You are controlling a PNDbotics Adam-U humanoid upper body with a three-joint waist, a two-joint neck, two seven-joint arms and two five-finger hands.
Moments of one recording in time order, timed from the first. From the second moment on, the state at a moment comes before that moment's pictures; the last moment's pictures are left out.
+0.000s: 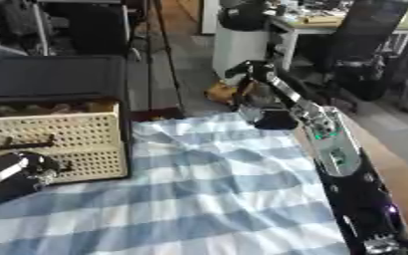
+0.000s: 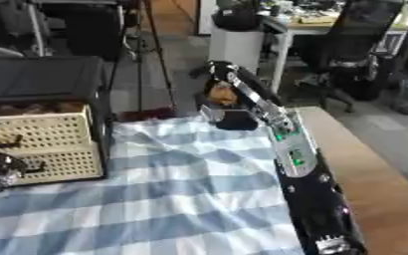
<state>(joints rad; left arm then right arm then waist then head) -0.67 0.54 -0.25 -1.23 -0.63 0.01 -0.46 -0.76 -0.20 -0.15 -1.35 0.49 -0.53 0.46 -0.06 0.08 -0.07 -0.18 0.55</state>
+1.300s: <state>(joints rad) -0.54 0.65 -0.20 -1.43 -0.51 0.02 -0.40 -0.71 -0.19 -0.15 -1.34 0.45 -0.52 0.49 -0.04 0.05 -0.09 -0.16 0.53</state>
